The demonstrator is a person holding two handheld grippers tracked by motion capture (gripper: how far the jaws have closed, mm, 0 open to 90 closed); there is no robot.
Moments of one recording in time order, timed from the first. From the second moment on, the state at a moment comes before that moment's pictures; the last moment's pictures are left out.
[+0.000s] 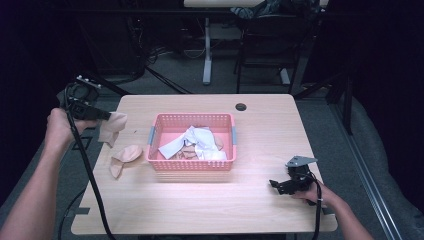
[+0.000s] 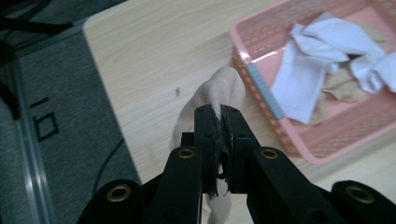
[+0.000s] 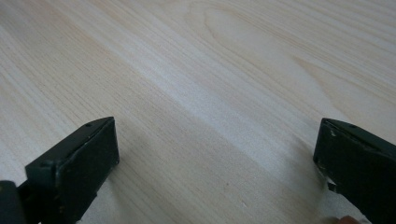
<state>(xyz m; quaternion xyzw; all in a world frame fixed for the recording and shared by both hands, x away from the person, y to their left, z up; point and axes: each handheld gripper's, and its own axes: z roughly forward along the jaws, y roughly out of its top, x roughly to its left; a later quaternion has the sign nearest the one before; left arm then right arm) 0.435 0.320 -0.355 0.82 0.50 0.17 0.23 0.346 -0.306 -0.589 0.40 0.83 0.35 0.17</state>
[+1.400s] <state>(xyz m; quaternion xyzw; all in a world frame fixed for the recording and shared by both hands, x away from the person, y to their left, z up) 0.508 0.312 -0.524 0.78 0.60 0.10 0.18 0.346 -0.306 -0.589 0.40 0.83 0.35 0.17</state>
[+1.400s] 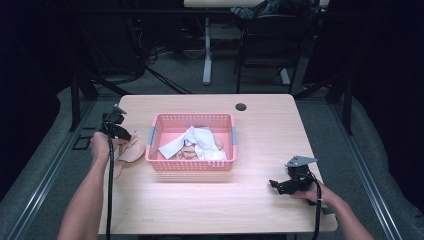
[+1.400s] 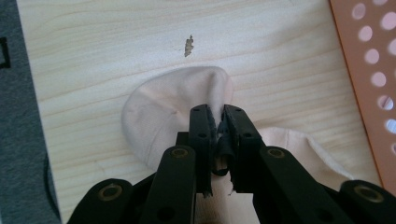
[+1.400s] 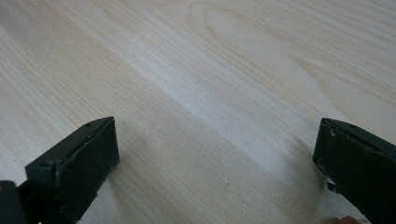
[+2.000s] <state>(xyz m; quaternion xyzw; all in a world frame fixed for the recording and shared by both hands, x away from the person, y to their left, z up) 0.488 0.319 -0.498 0.77 0.60 0.13 0.19 0.346 -0.306 -0.589 0.40 0.83 0.35 0.17</state>
